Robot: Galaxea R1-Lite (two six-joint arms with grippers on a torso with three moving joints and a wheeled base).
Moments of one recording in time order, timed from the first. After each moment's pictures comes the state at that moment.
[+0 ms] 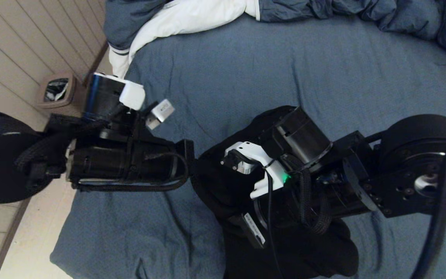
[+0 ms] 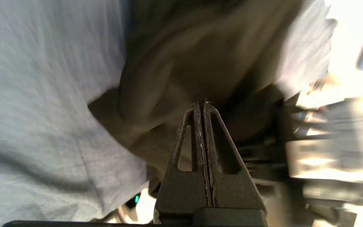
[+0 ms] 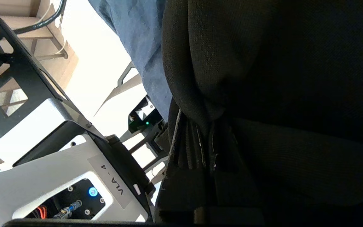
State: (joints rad) left arm -0.68 1.65 -1.13 -0.02 -0.32 -0.56; right arm 0.86 1.74 -1.35 0.41 0.10 0.05
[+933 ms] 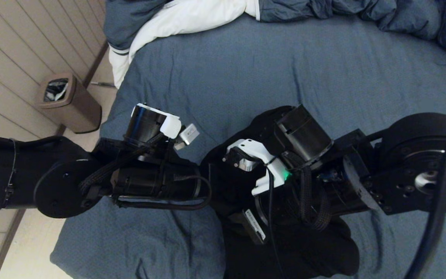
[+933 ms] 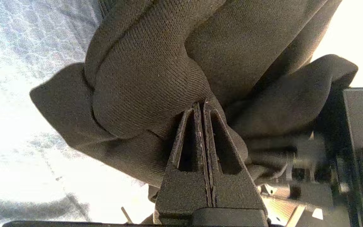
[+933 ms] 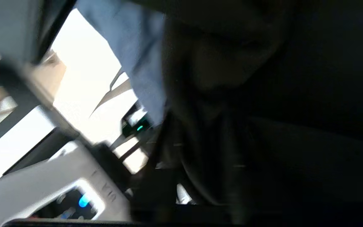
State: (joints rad) left arm -0.73 1.76 -1.10 -0.10 -0.32 -0.56; right arm 0.85 1.74 -1.35 0.40 0.05 0.05
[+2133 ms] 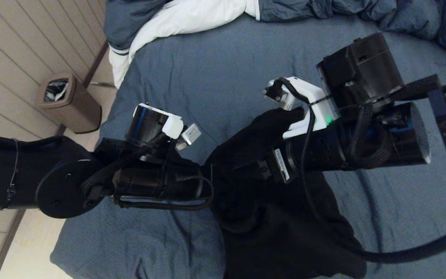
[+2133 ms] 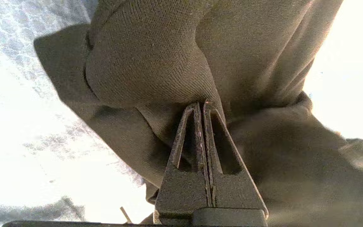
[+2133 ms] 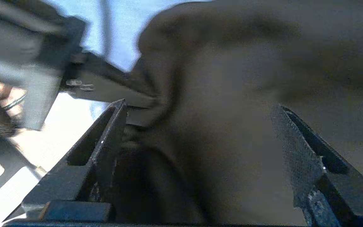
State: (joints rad) left arm -0.74 1.76 -1.10 -0.10 -0.32 -0.56; right arm 0.73 1.63 -1.44 0.38 0.01 0.04
